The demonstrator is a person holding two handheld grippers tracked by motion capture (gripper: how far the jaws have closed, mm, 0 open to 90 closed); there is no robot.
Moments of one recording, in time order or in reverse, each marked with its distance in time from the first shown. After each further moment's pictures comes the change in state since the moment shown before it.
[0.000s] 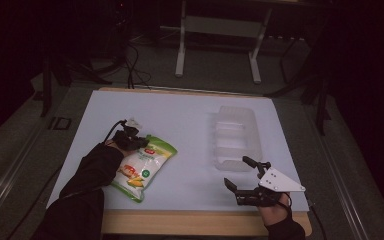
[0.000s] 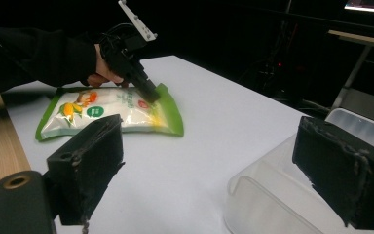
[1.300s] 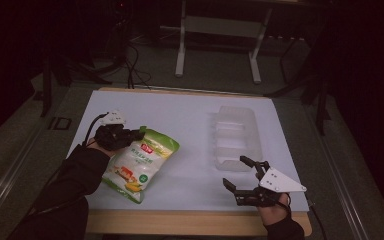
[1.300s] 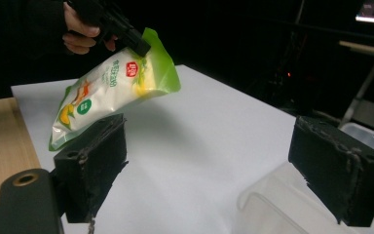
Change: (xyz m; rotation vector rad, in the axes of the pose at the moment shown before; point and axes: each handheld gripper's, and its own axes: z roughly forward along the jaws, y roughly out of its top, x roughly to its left) left arm -0.046 0.019 -0.107 -0.259 -0.059 0.062; right arm 0.003 0.006 0.000 -0.042 0.046 -0.015
